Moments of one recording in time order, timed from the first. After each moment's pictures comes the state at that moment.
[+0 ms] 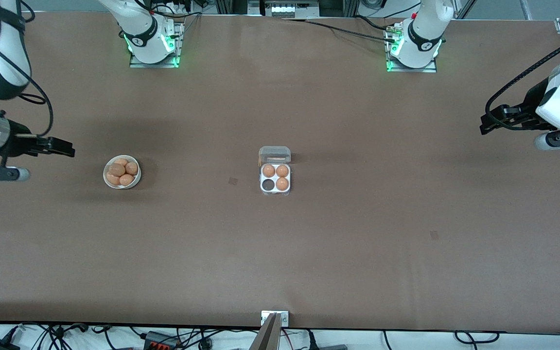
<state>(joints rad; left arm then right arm) -0.02 0.06 -0.03 -1.55 0.00 1.53 -0.18 0.00 0.24 -0.06 -1.64 0.00 1.69 -0.05</state>
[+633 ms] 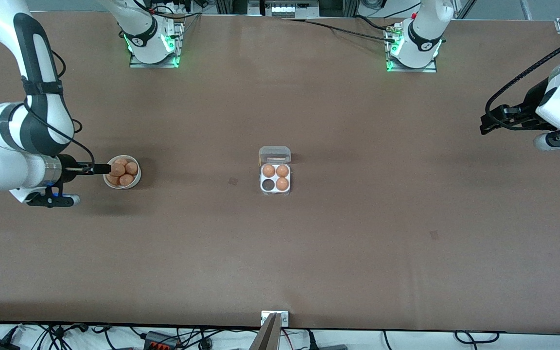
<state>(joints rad) -0.02 0.06 -0.03 -1.55 0.00 1.53 -0.18 0.00 0.45 -0.06 -1.66 0.07 1.76 -0.05</state>
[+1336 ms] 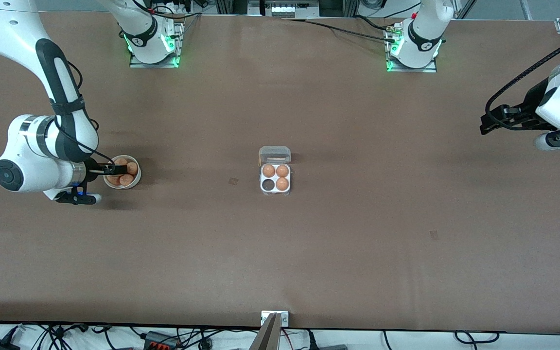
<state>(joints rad) -0.02 0.06 -0.03 -1.55 0.00 1.53 -0.18 0.00 0.50 -0.06 -1.82 0.09 1.92 -0.05</state>
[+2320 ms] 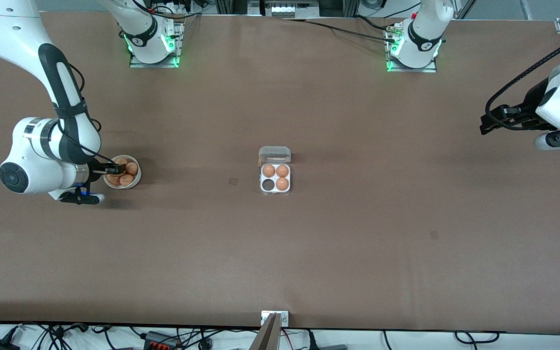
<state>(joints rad) -0.02 0.06 -0.03 -1.55 0.00 1.53 -0.18 -0.01 0.51 -0.06 -1.82 0.09 1.93 -0.05</state>
